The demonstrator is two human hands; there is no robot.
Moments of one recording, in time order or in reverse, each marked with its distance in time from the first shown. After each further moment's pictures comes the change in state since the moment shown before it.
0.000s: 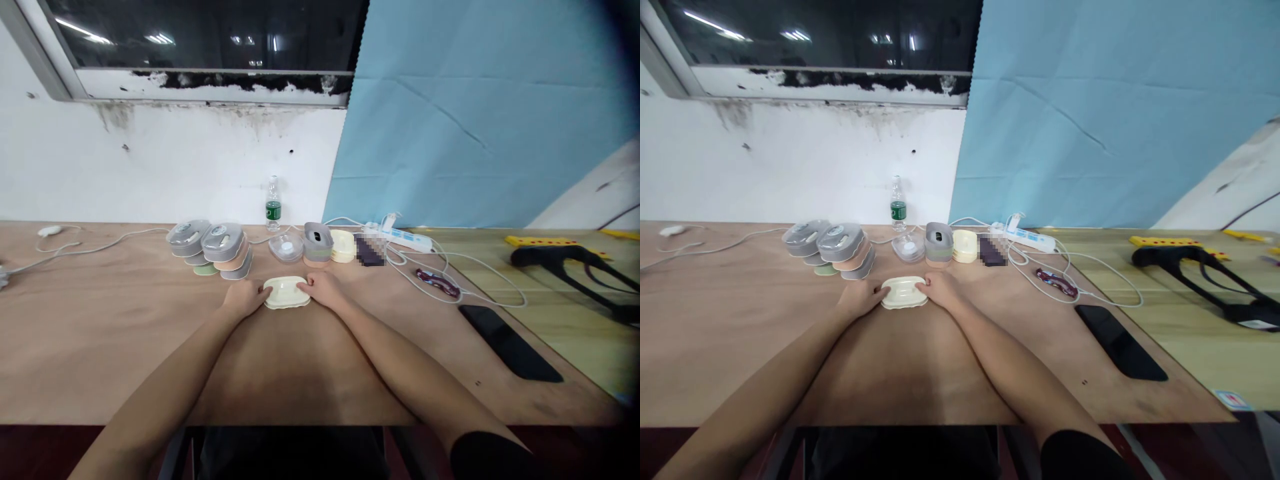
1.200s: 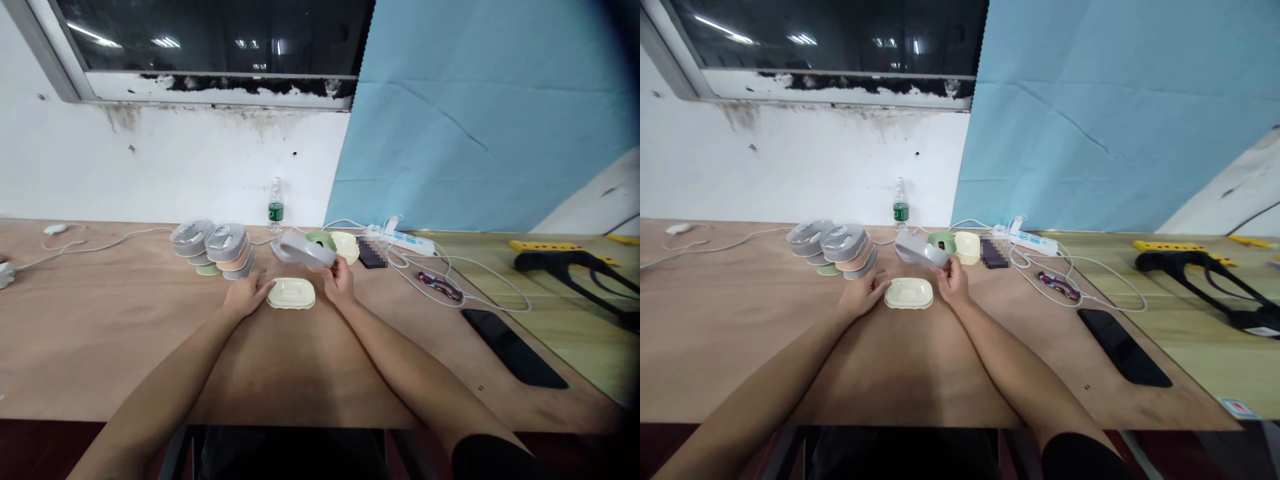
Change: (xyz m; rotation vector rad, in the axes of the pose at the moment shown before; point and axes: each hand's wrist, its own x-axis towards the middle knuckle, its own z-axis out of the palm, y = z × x) left_hand -0.003 0.000 -0.004 -0.182 0.148 0.001; right_hand -0.001 0.026 0.005 0.436 0.572 -0.167
